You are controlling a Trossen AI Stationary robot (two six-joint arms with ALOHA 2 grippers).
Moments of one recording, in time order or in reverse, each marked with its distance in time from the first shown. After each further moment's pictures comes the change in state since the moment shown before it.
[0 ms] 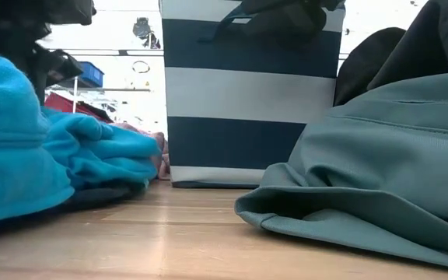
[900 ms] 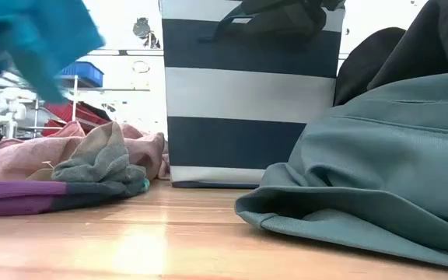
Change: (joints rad) left arm -0.111 -0.545 0.218 -0.284 0.064 -0.094; right arm 0.000 0.000 0.000 0.000 0.000 -0.007
